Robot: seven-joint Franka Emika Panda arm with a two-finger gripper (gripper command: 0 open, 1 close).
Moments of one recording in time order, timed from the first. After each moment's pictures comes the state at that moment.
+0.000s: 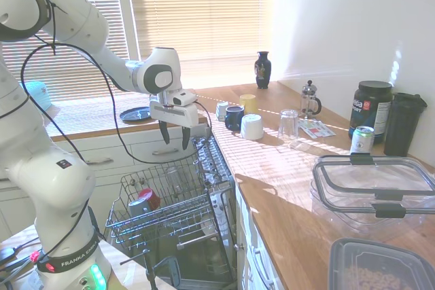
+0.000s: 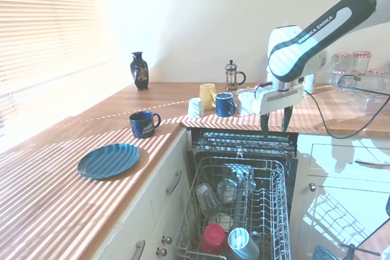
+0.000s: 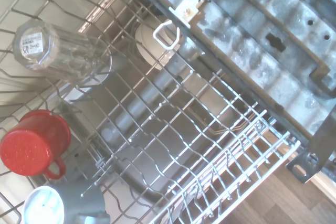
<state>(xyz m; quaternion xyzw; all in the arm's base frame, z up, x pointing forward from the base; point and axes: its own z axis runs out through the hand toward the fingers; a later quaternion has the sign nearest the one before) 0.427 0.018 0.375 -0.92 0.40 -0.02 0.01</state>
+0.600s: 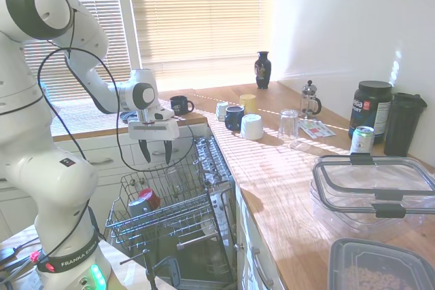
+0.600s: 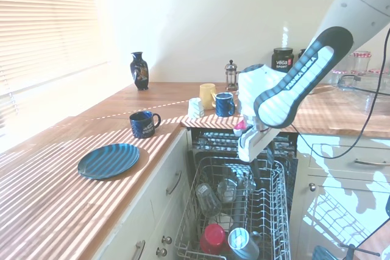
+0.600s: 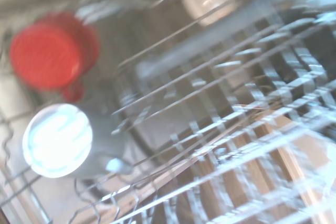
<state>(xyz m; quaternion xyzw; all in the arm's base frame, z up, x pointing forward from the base) 0.403 0.142 0.268 -0.97 0.23 0.00 -0.08</state>
